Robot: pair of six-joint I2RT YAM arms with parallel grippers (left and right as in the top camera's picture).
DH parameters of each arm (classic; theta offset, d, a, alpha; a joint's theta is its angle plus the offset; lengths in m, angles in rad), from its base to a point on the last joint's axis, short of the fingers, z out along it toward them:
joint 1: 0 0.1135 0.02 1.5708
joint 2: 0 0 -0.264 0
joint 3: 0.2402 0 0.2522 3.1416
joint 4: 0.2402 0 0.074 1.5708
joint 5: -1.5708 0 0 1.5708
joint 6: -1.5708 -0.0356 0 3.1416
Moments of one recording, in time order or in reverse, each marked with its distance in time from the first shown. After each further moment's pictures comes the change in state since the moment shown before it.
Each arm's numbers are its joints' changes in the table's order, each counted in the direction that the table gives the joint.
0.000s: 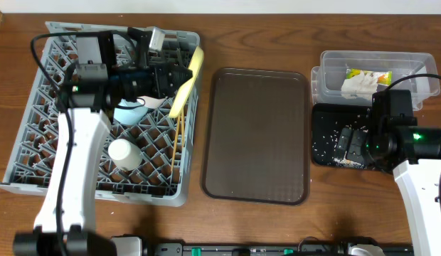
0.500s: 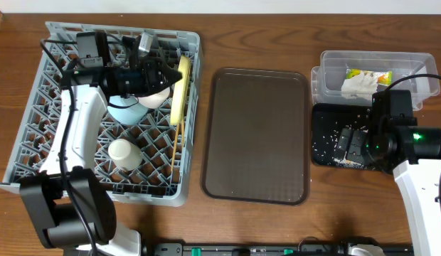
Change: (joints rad) left arm 0.105 -0.214 -0.002 -0.006 -0.084 0.009; right arm 0.000 0.000 0.000 0.003 0.000 0.000
